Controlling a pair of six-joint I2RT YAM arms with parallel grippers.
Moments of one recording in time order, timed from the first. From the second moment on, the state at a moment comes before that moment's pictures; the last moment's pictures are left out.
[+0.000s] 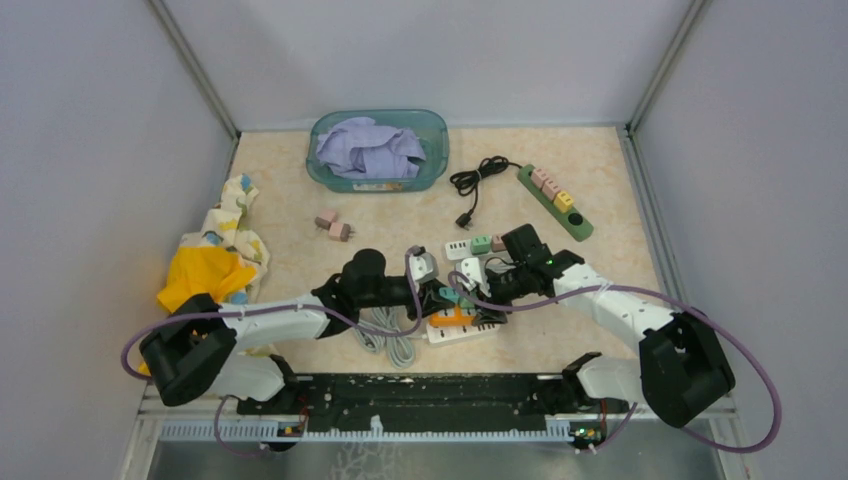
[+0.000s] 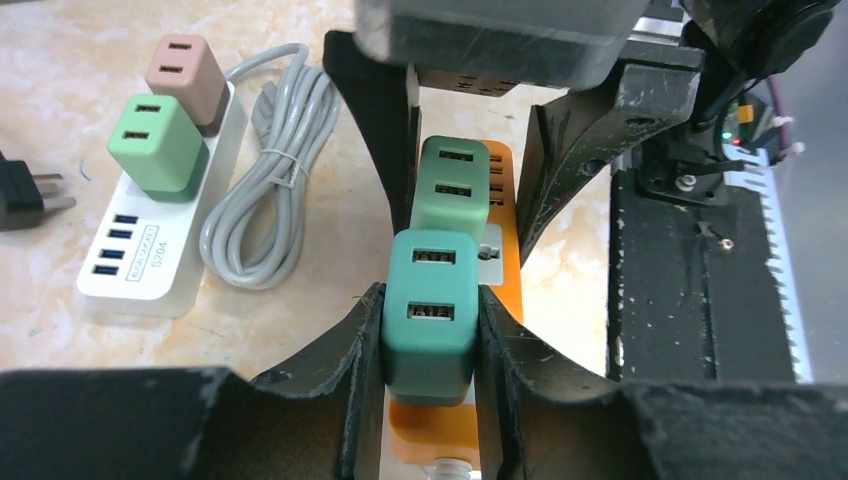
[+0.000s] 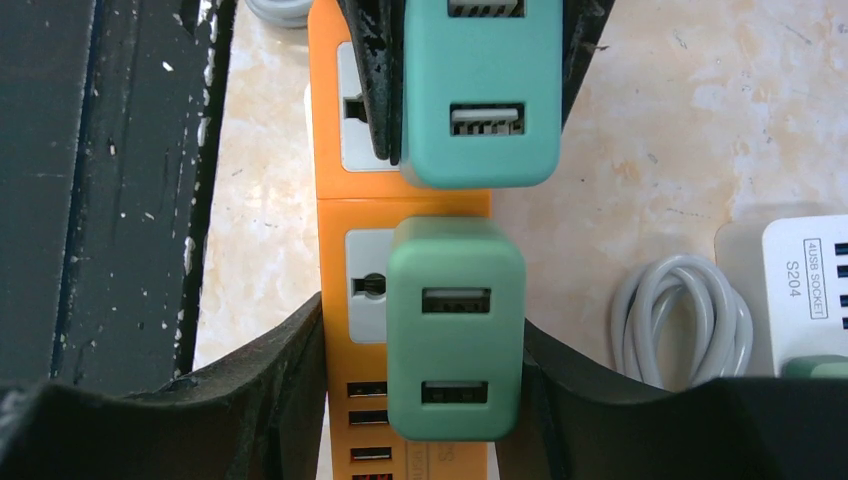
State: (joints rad) left arm -0.90 1.33 0.50 0.61 0.48 -0.02; right arm 0.54 1.22 0.68 -0.54 -0.80 -0.93
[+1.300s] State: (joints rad) left arm -0.58 1.24 0.47 0.47 0.34 -0.33; right arm 0.52 1.22 0.68 -0.58 -0.76 -0.93
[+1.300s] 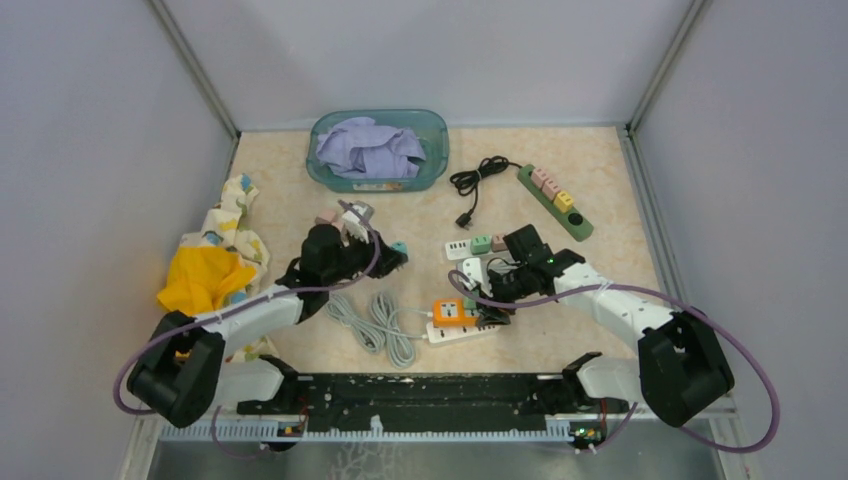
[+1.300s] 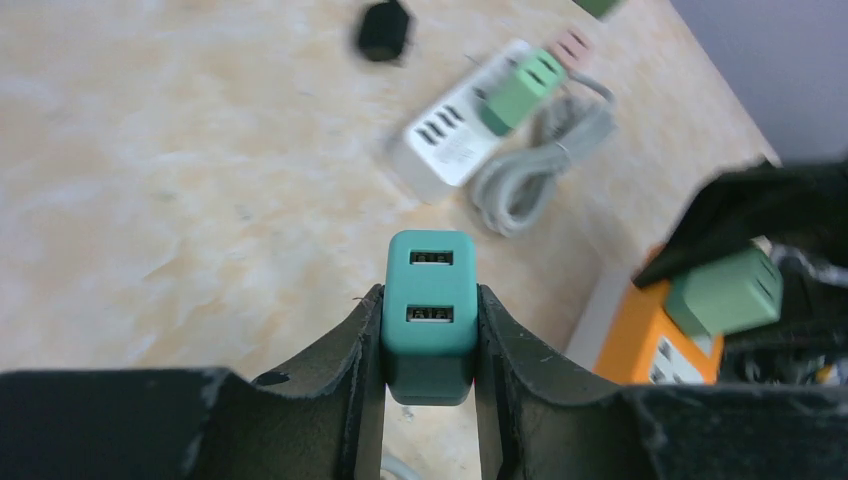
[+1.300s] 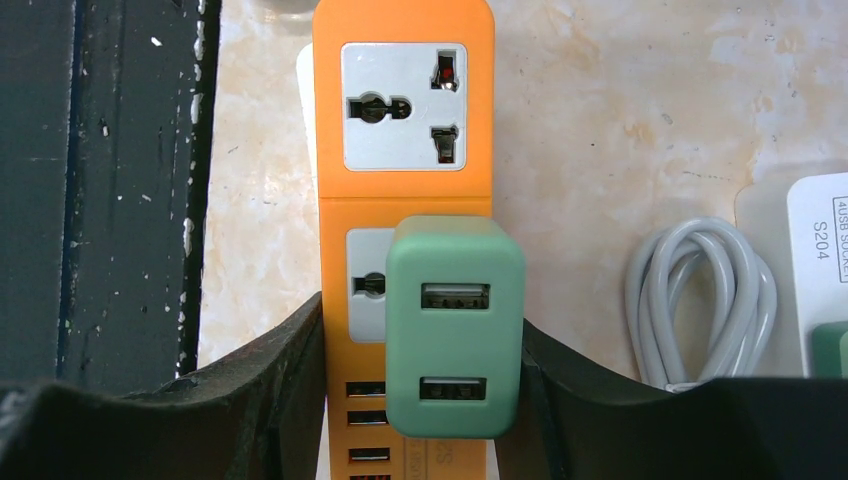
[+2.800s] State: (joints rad) left arm 0.04 1.34 0.55 0.12 0.14 -1.01; right arm 0.51 1.22 0.68 -0.59 -0.76 -0.94
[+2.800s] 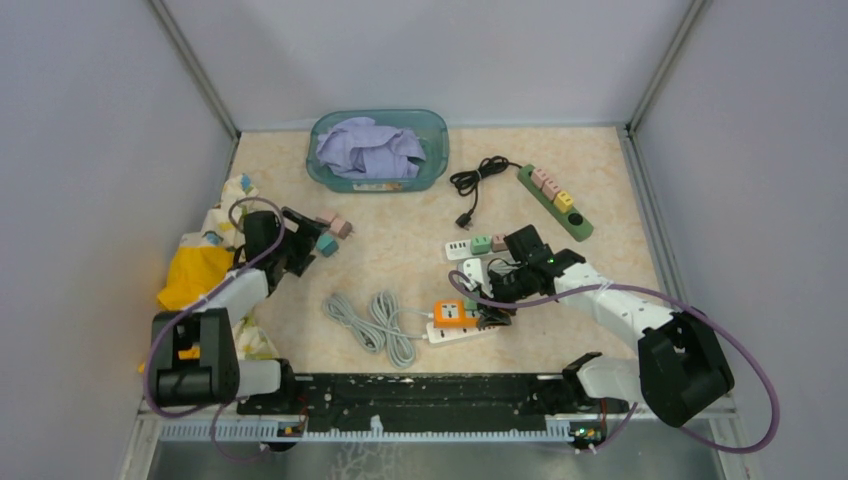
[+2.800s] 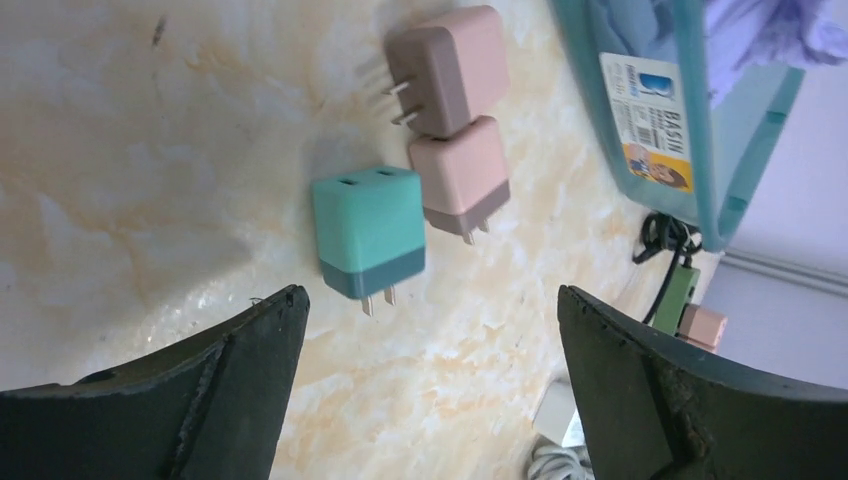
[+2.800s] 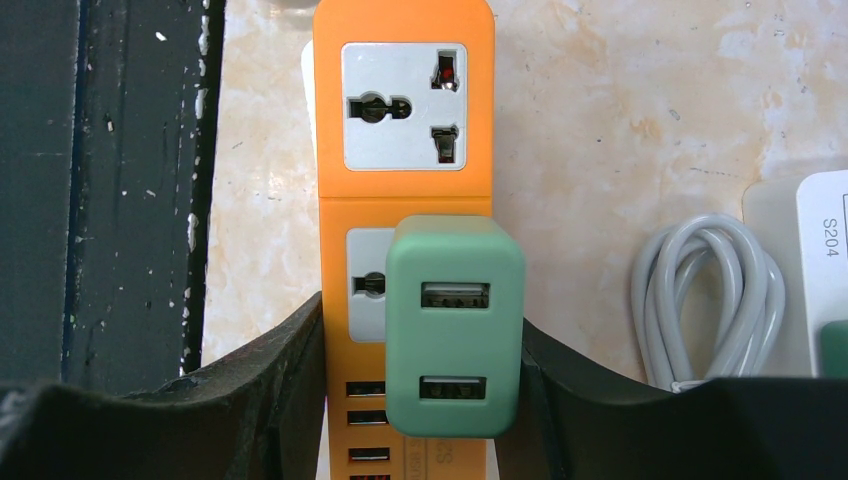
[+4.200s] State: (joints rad) left arm -0.63 0.99 0.20 0.89 0.59 -0.48; right arm 0.47 1.22 0.68 -0.62 -0.78 -0.97
